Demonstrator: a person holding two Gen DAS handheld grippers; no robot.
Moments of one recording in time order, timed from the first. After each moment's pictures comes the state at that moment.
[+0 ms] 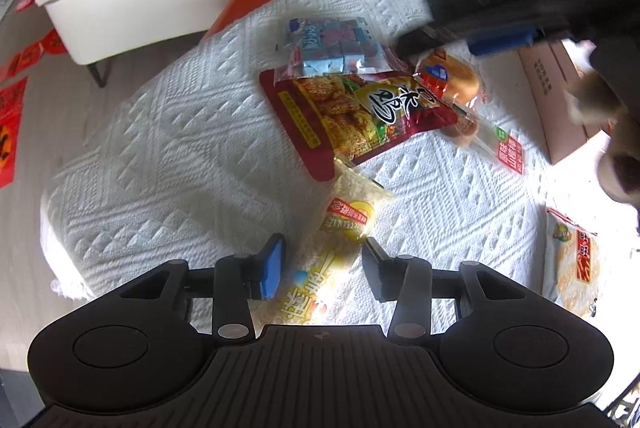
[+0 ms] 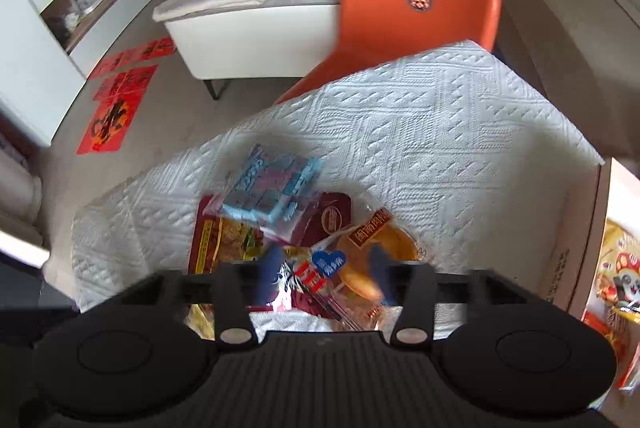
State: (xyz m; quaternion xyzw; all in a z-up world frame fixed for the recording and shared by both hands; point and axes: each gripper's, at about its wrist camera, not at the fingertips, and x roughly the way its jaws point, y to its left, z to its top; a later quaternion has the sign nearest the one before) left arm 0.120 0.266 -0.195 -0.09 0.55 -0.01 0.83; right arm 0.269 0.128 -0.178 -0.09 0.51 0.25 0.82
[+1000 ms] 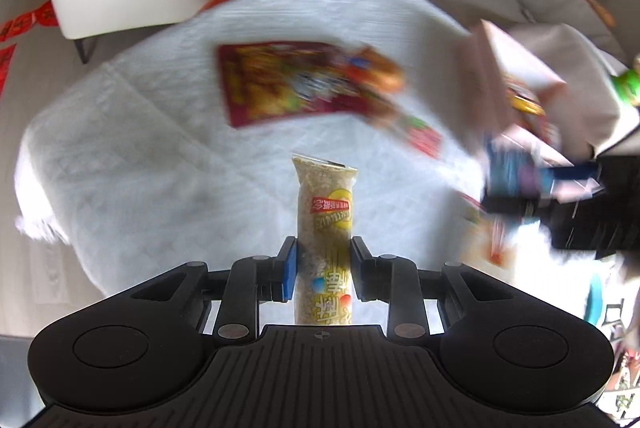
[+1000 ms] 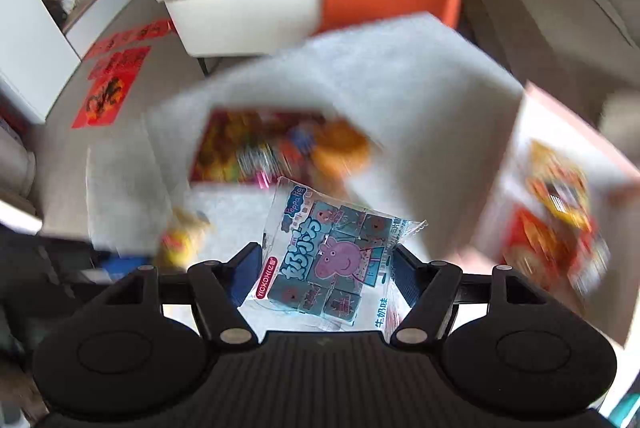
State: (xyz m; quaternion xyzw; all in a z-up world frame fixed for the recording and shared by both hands) left arm 0.063 0.217 -0.160 -0.16 0.53 -0.03 0.83; right arm 0.170 0.042 -0.143 -0.13 0.52 0.24 0.81
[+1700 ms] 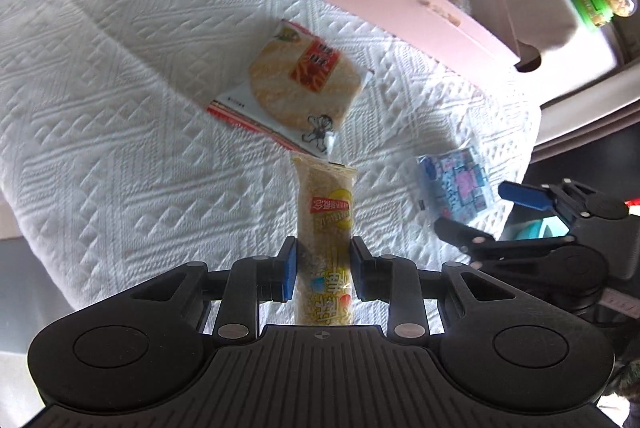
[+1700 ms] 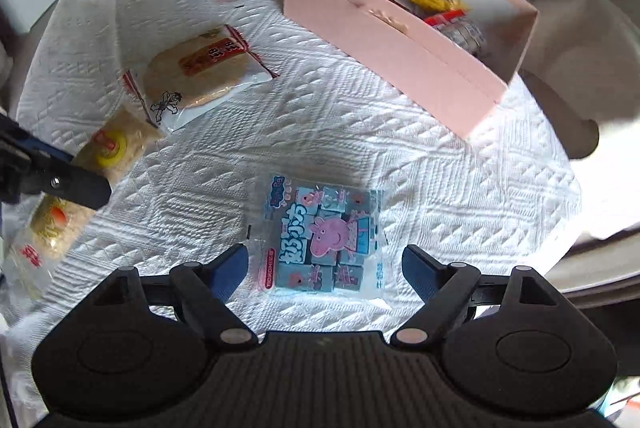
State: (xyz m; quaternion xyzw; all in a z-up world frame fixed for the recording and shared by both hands) left arm 0.021 0.055 -0.183 -0.20 0.60 -0.04 0.77; right arm 0.073 -0.157 -0.197 -0.19 0.53 0.22 0.80
